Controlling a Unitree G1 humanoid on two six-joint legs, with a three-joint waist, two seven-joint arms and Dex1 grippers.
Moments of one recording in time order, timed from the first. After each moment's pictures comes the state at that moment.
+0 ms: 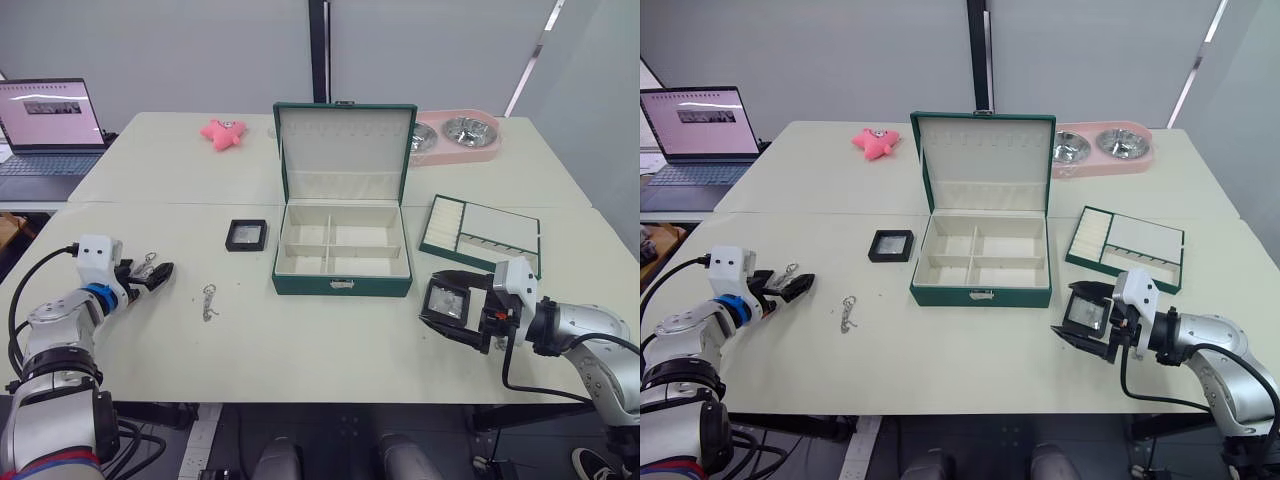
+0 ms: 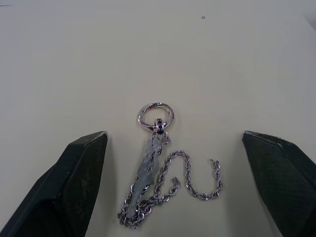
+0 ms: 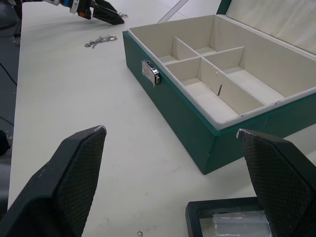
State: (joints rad) left arm -0.63 0.78 0.31 1.08 -0.18 0.03 -0.71; right arm -0.11 -0.73 -0.08 -0.28 0.49 0.31 1.02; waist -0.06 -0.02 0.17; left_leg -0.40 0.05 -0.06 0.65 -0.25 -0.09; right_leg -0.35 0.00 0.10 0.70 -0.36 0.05
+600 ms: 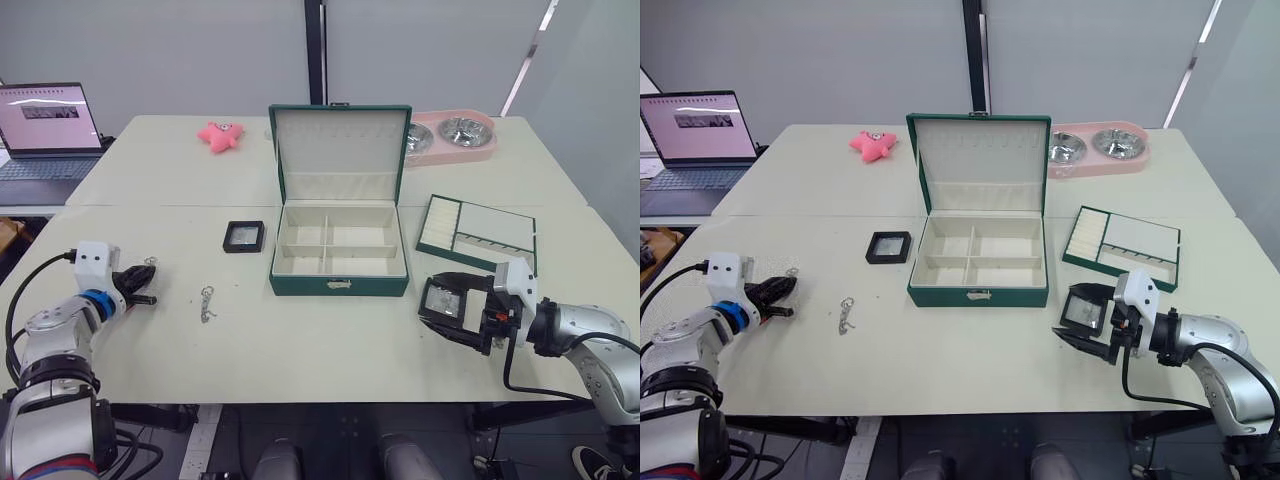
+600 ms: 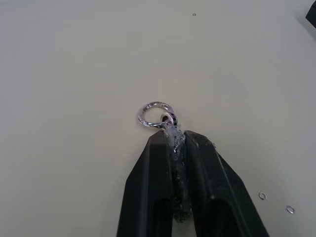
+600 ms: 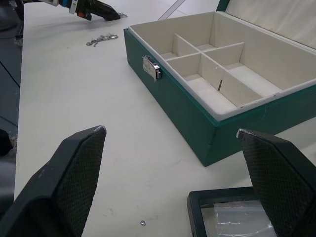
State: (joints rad) left arm -0.58 0.78 0.32 1.07 -0.21 0.02 -0.73; right arm -0.11 -0.73 -0.08 -0.26 0.49 0.31 1.05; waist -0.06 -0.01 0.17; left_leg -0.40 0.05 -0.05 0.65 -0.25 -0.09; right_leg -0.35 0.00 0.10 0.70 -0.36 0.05
